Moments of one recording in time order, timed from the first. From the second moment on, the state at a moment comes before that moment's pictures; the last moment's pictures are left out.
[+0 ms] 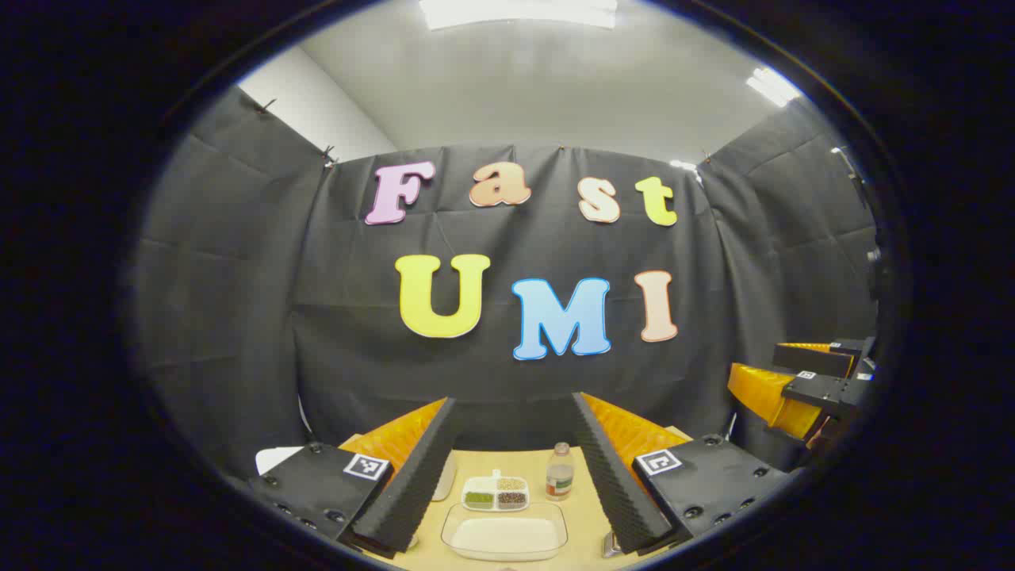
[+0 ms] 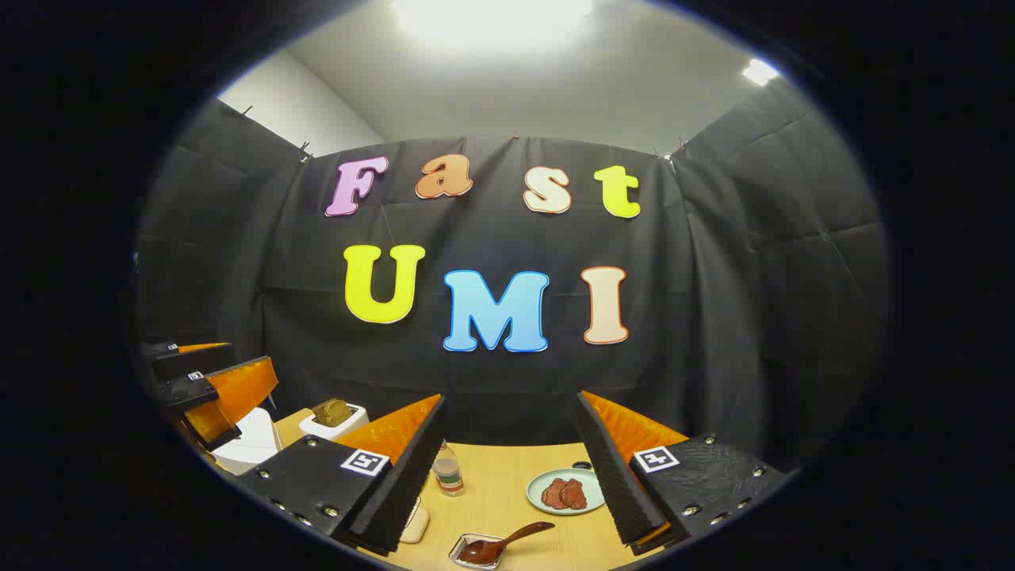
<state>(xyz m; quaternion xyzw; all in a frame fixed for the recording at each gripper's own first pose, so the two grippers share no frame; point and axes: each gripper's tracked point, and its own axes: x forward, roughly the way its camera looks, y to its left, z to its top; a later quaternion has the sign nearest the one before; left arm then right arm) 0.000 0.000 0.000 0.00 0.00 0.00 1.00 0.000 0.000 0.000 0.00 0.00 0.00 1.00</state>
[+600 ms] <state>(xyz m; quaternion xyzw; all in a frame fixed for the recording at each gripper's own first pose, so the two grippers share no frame) -0.006 0.006 0.007 -0.01 -0.01 -0.01 1.00 -0.009 0.010 -0.005 0.00 0.01 0.01 1.00</state>
